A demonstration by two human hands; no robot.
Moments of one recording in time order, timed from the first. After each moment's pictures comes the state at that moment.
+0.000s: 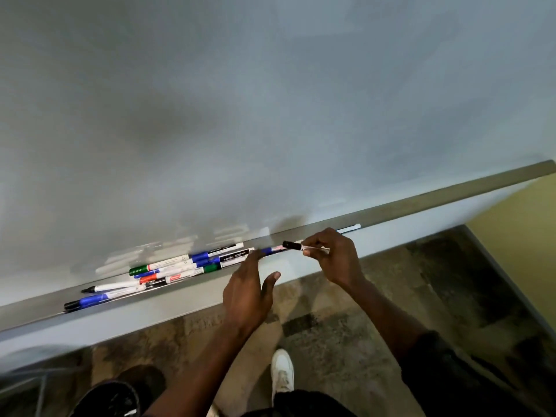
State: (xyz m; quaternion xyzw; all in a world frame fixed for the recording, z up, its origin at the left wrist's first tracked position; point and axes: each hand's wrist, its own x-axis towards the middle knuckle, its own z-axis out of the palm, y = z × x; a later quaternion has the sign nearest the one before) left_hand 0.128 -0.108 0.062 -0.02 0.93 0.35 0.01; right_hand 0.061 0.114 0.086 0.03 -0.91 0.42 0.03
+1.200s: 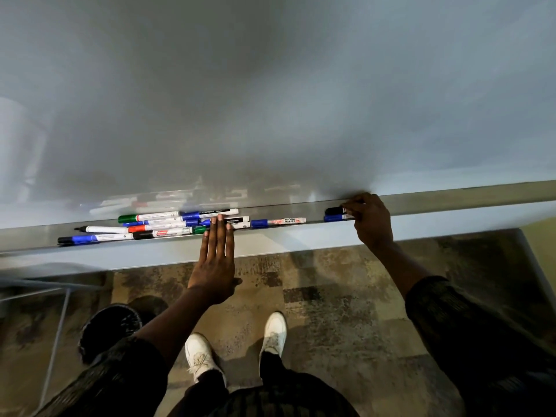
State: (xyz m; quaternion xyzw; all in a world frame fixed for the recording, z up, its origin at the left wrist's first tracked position) left_hand 0.119 -0.135 -0.049 0.02 0.99 0.00 0.15; right_hand -0.057 0.234 -0.024 0.14 -0.97 0.21 0.05
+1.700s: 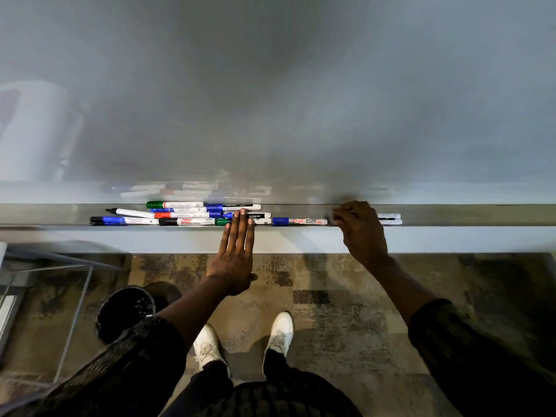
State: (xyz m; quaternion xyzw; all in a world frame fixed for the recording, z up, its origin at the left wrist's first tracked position) left_hand 0.115 -0.136 -0.043 0.01 0.98 0.01 0.21; right_hand -0.028 0.172 -0.021 0.27 -0.94 0.19 0.11
